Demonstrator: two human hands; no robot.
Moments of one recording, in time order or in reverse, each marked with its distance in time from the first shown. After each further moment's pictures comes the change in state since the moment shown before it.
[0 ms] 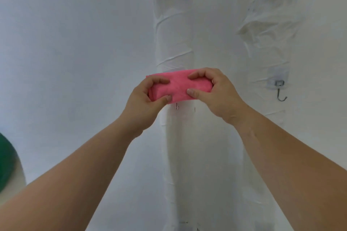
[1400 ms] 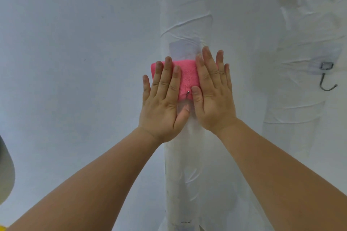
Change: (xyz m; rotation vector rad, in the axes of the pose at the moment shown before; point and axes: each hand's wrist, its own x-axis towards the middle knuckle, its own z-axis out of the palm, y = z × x) left_hand 0.008 -0.122 0.041 0.917 0.106 0.501; right_hand 0.000 0.095 0.069 -0.657 0.160 -0.440
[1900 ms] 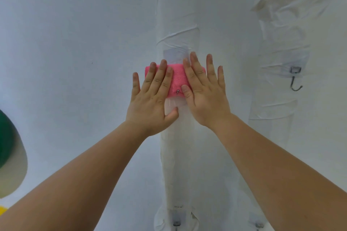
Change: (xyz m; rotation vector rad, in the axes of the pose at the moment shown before) left_hand 0.000 0.014 -0.051 0.256 -0.222 -0.010; right_hand 0.002 -0.011 -0.040 -0.187 -0.250 0.068
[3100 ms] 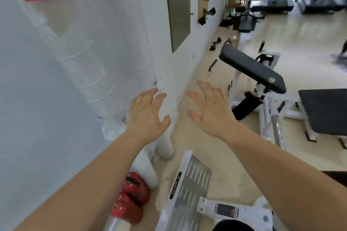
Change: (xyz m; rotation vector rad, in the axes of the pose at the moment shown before) left_hand -0.263 0.040 -0.036 -0.917 -0.531 0.640; right_hand -0.336 -0.291 -0.125 -0.606 -0.583 1.068
